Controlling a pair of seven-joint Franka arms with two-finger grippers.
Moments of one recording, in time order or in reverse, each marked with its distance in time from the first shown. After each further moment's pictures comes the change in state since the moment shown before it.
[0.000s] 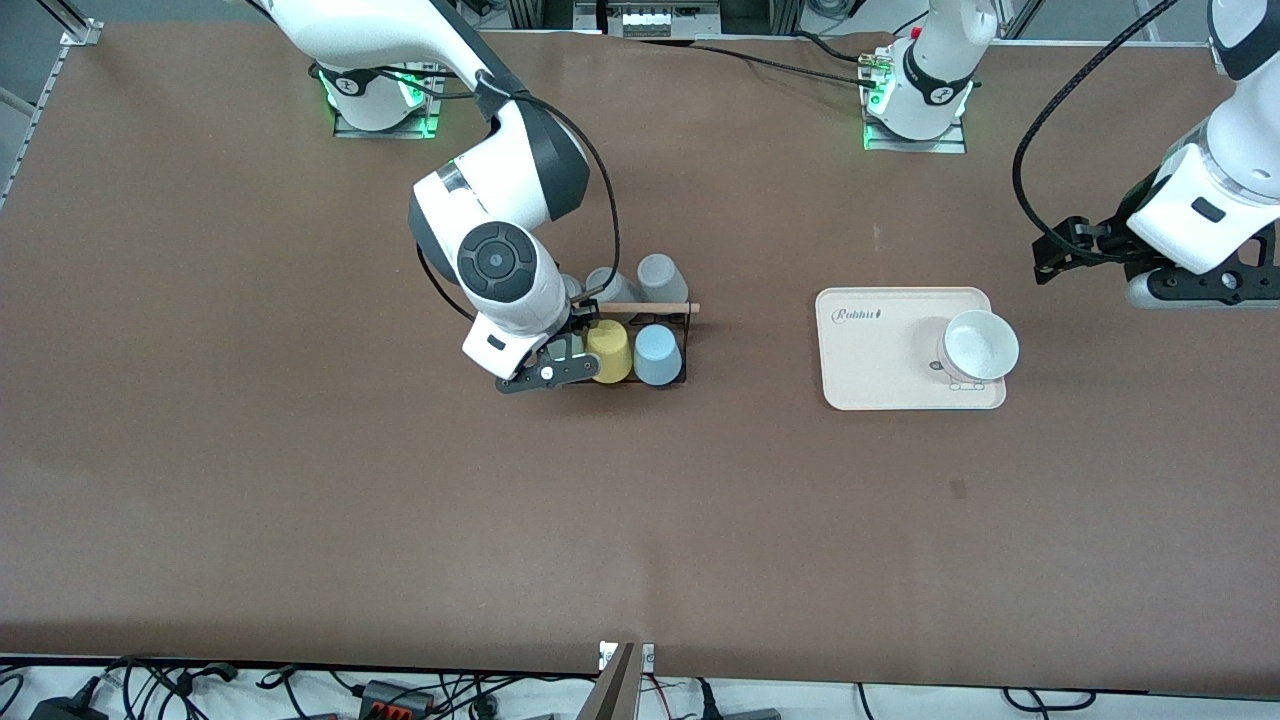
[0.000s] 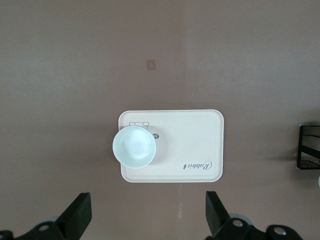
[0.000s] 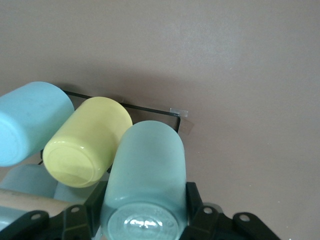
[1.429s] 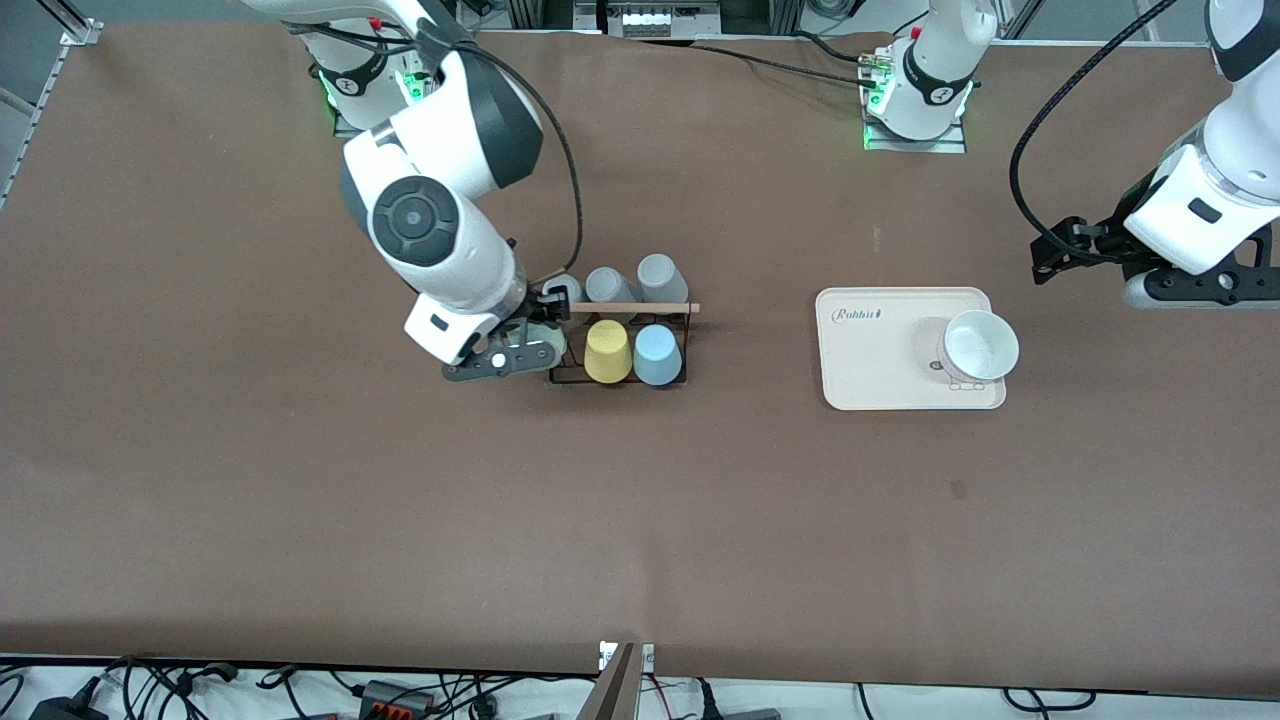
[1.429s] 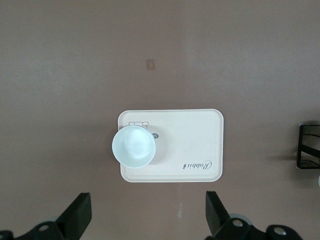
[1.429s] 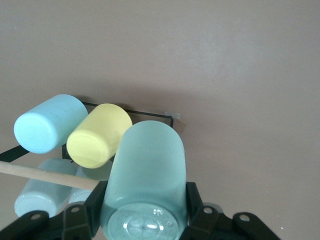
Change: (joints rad) left arm -0.001 0.000 -0.002 -0.002 0.000 0.001 0.000; right arm -0.040 -0.108 0.001 -0.022 0.032 -0.009 -0.001
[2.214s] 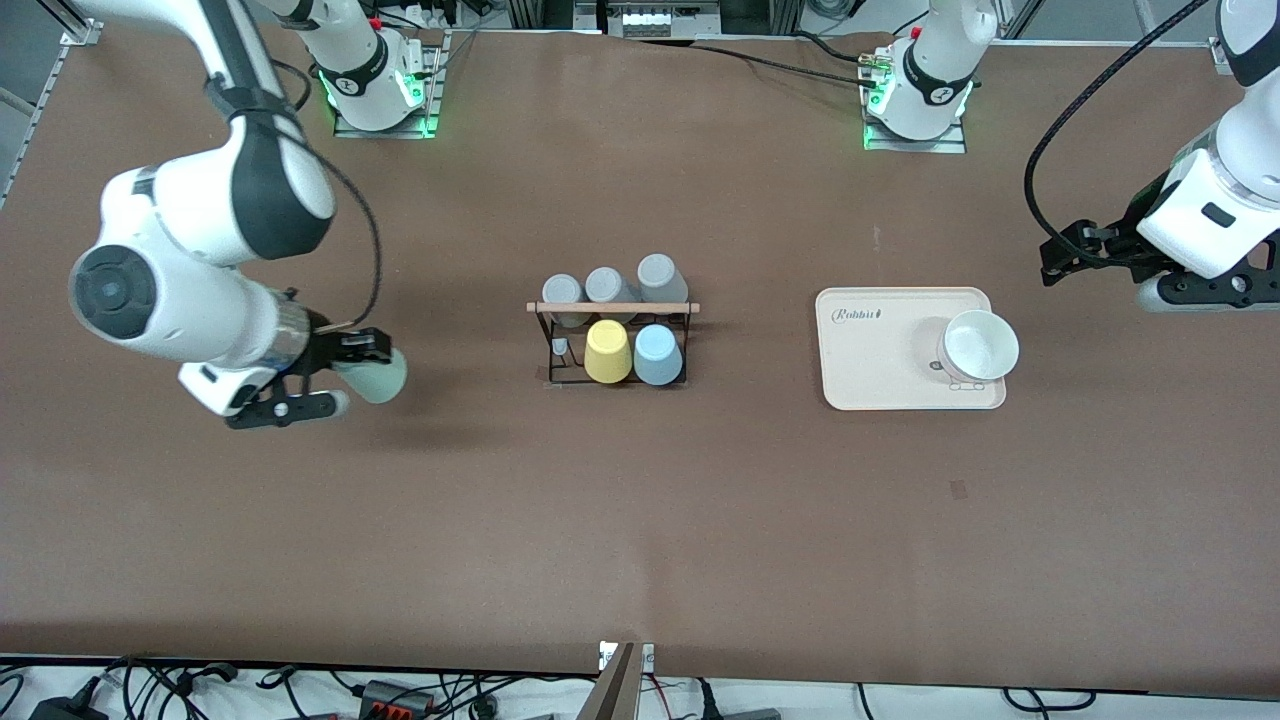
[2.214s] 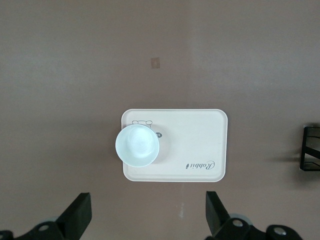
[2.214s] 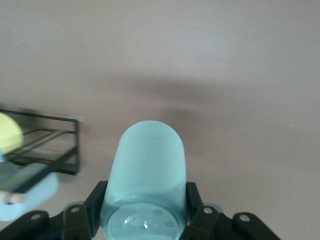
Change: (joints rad) left arm 0.018 0.000 0.000 -0.006 0.000 0.000 0.000; right arm -0.280 -0.124 -0.003 -0.165 0.012 -0.006 -0.240
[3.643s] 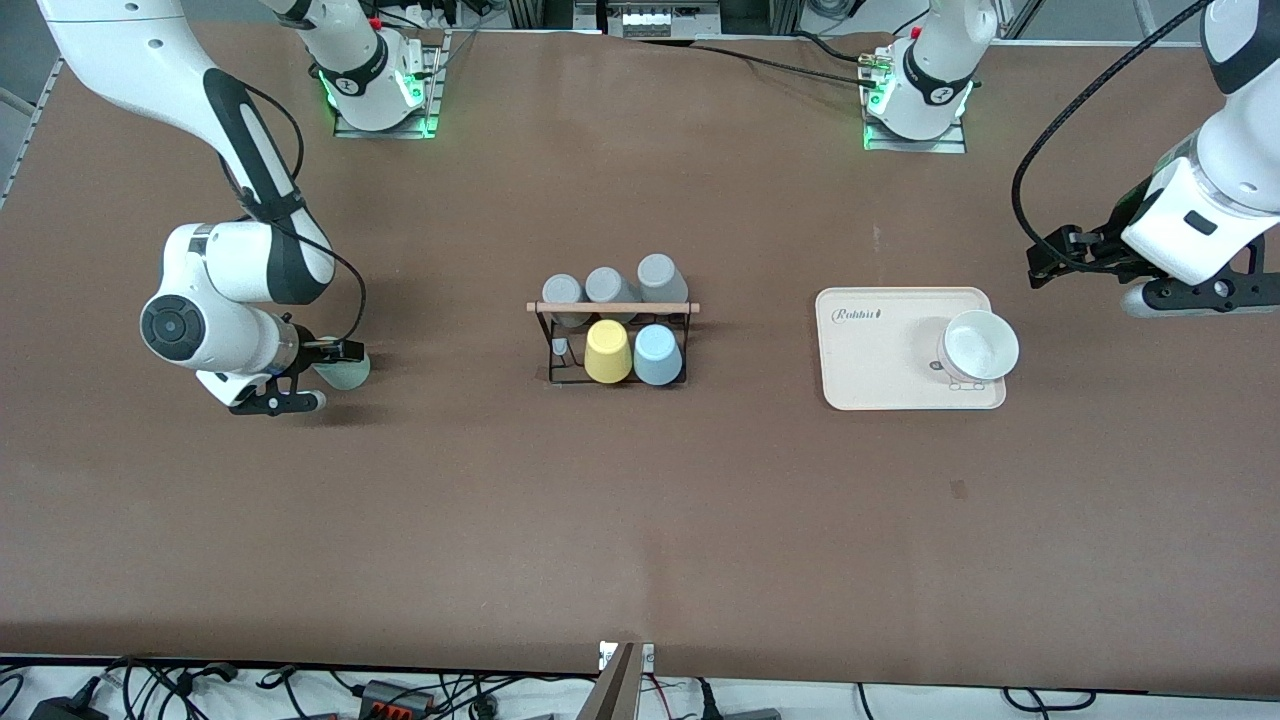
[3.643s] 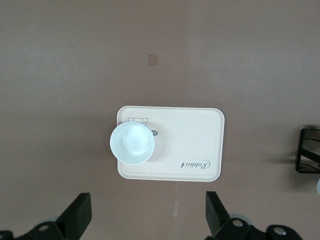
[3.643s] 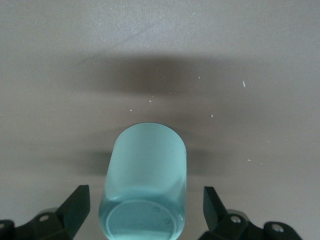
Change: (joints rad) left arm 0.068 0.007 -0.086 -0.006 0.000 0.000 -0.047; right arm -0.177 0.051 -0.072 -0.472 -0.103 0.427 -0.146
